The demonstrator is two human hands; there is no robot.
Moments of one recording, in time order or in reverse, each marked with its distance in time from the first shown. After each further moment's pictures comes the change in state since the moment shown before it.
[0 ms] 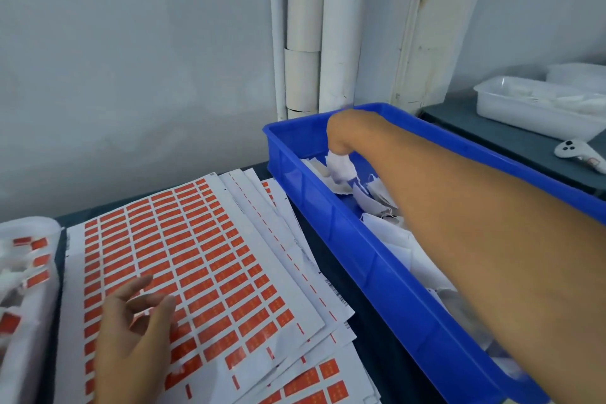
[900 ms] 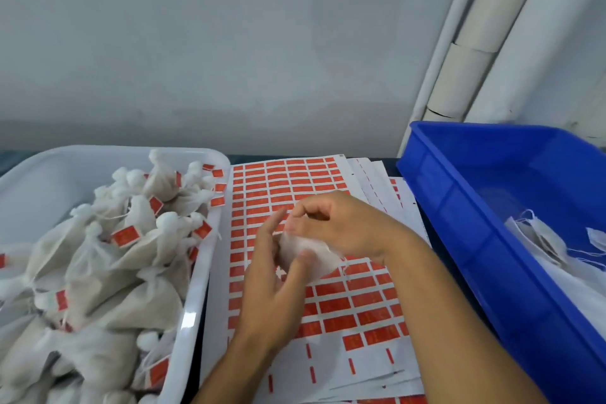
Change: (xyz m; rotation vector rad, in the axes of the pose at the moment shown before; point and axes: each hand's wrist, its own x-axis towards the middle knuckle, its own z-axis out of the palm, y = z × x) left_hand -0.002 -0.006 -0.026 -0.247 -0.121 0.143; right_hand -0.120 -0.199 0.058 0.935 -0.202 -0.907
